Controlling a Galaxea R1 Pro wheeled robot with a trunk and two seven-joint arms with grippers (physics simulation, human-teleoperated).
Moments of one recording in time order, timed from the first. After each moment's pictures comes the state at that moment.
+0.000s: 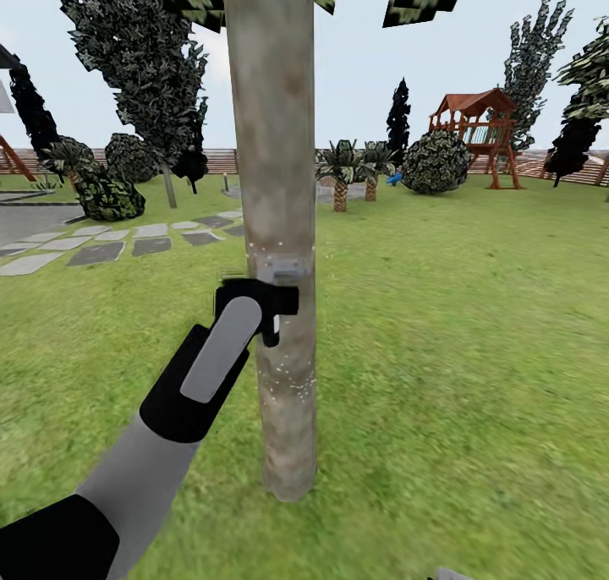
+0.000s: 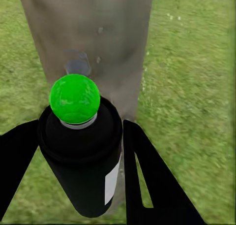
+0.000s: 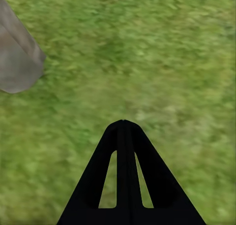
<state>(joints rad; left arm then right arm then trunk) -0.96 -0.14 -0.52 -1.57 1.06 1.04 1.17 -0.10 0.05 -0.02 -0.65 -0.17 -0.14 -0.18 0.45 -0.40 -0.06</state>
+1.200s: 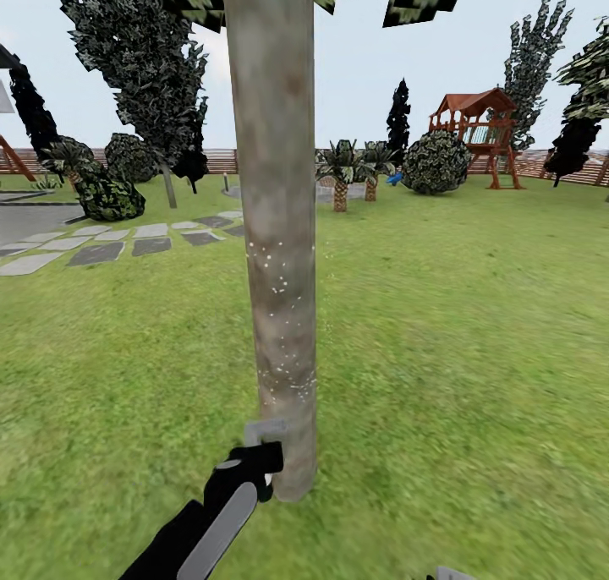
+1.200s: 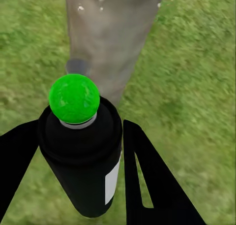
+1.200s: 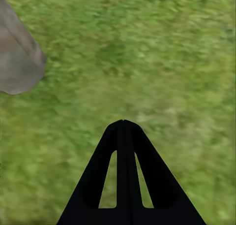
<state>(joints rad) -0.38 0.00 -0.60 -1.30 0.77 0.50 0.69 -0.10 0.05 -0.02 -0.65 -0.17 -0.14 -0.18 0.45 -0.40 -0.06</state>
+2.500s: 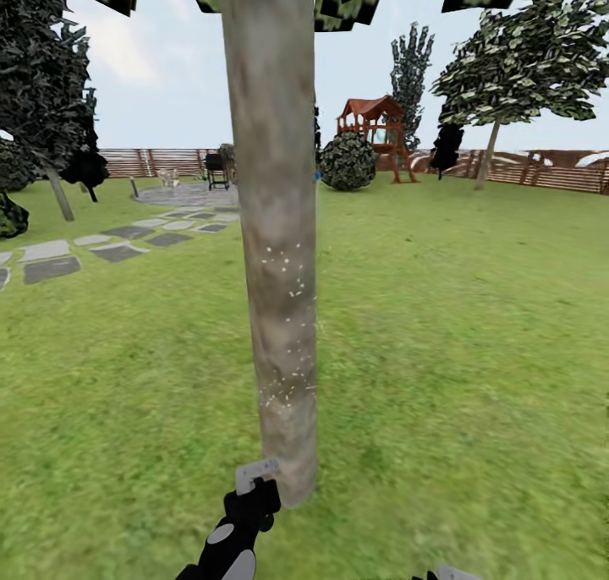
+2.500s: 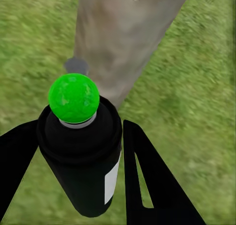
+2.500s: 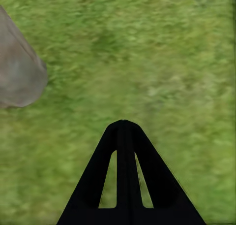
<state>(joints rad) -0.25 0.00 -0.63 -1.13 0.72 0.11 0.57 -0.10 0.04 -0.02 -0.65 -0.17 -0.17 -0.18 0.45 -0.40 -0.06</state>
